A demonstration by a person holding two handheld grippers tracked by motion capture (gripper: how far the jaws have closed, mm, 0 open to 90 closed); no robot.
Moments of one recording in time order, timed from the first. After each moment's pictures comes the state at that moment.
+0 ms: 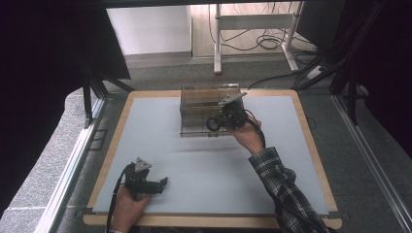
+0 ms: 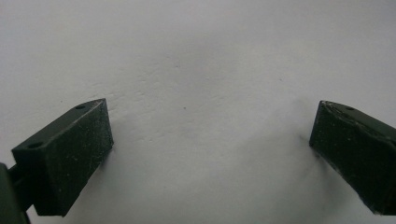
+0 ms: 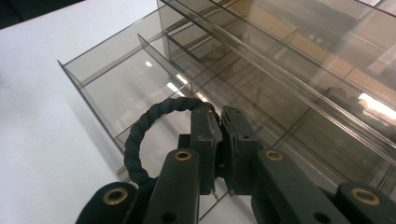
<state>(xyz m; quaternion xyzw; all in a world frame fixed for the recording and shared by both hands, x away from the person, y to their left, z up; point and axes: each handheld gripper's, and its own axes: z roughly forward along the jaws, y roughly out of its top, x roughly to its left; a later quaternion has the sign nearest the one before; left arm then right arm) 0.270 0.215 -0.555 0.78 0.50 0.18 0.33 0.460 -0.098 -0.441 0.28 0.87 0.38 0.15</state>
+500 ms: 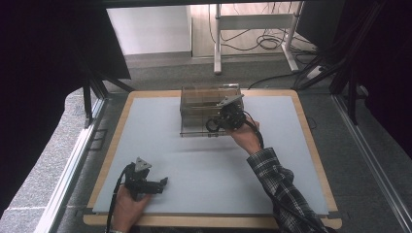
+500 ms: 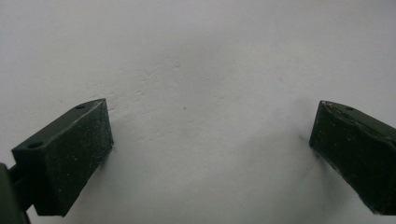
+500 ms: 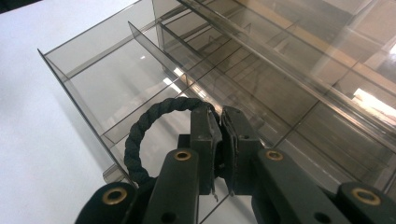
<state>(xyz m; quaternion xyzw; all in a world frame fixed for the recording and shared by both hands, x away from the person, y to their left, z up) 0.270 0.215 -0.555 0.78 0.50 0.18 0.33 0.463 -0.094 -0.452 0.28 0.87 0.37 0.15</state>
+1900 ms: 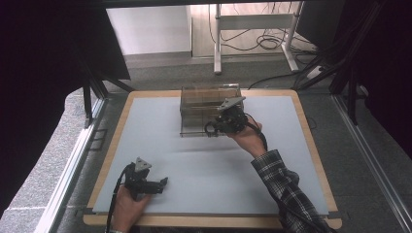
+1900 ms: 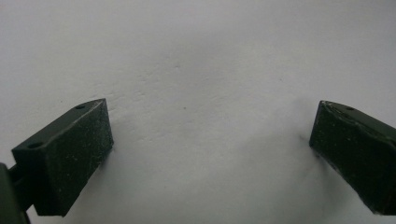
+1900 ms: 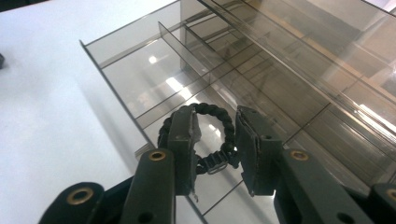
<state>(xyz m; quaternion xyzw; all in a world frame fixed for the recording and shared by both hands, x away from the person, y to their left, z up) 0.270 0.215 -0.555 0.78 0.50 0.18 0.33 0.448 -0.098 -0.443 0.24 0.88 0.38 0.15</state>
